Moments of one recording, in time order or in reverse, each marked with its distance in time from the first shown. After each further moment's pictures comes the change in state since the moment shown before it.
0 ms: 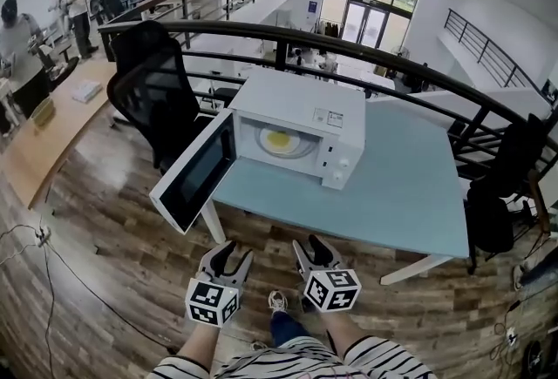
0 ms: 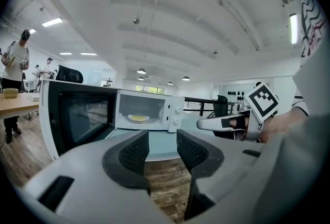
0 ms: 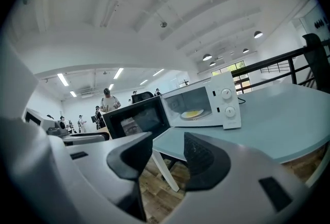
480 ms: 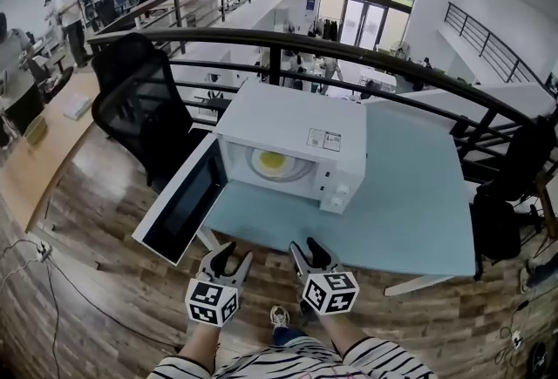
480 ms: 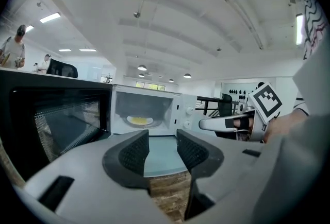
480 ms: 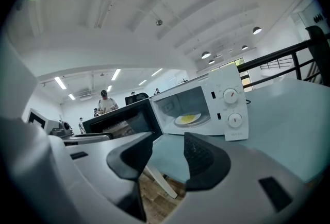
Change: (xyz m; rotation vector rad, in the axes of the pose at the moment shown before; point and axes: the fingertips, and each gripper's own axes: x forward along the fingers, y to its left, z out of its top) left arm 0.100 0.040 0.022 -0.010 0.034 -0.001; right arm 0.079 -0.053 0.035 0.029 0.008 0.010
